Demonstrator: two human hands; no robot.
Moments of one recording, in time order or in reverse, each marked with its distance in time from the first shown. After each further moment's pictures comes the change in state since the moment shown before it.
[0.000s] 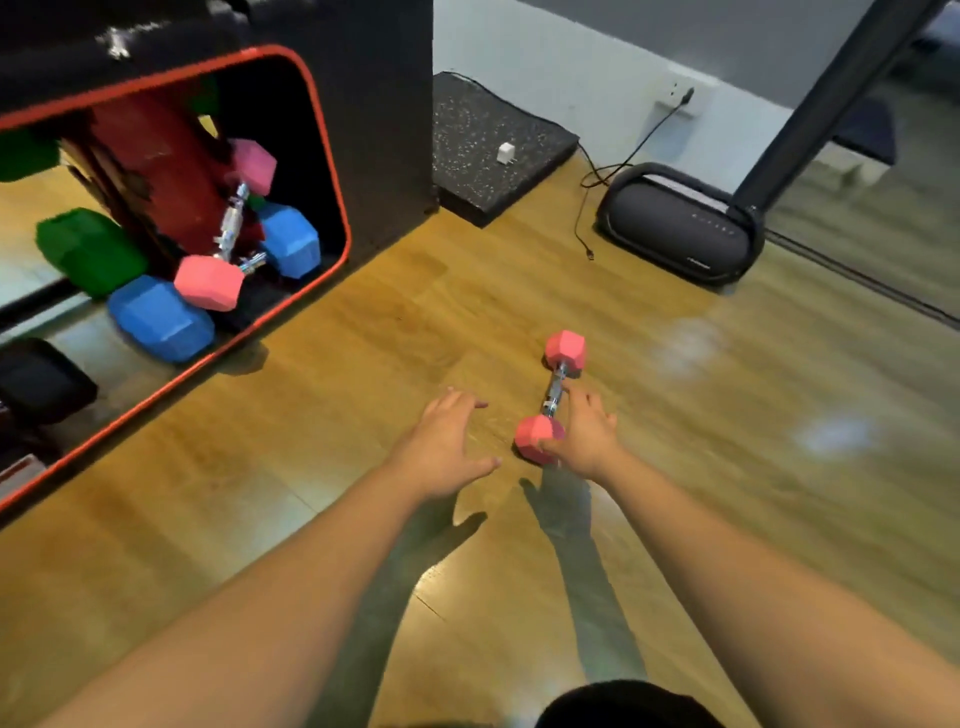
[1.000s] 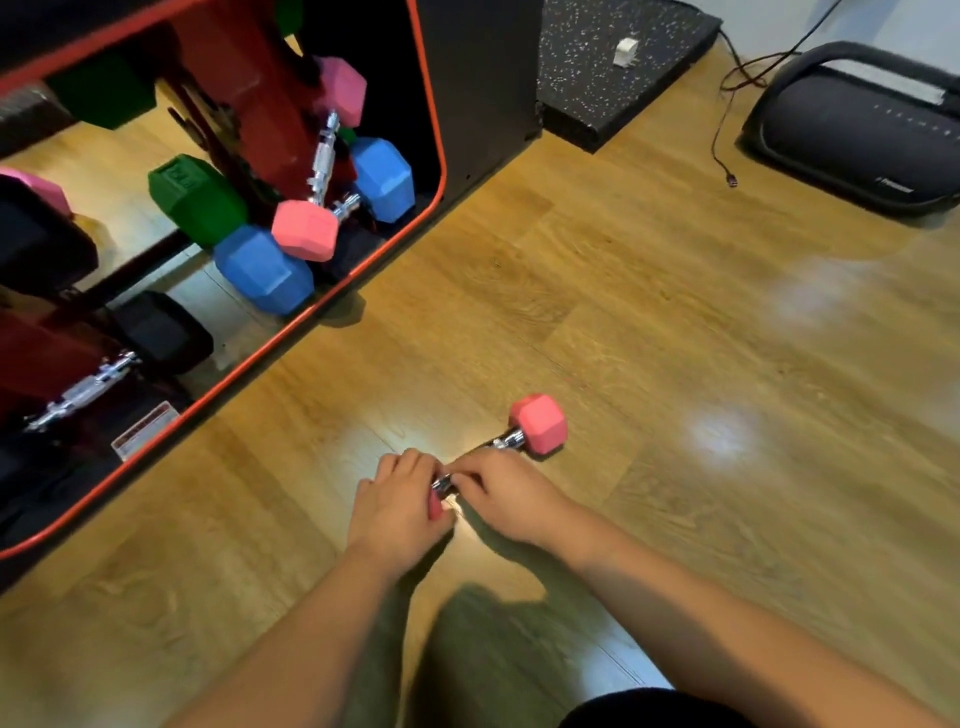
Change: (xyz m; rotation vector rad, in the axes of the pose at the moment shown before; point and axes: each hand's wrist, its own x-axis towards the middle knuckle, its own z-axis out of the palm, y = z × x) left_hand -0.105 -0.149 0.013 0.367 0.006 -0.349; right_hand -0.054 -0.130 0.148 0.132 -0.371 -0.622
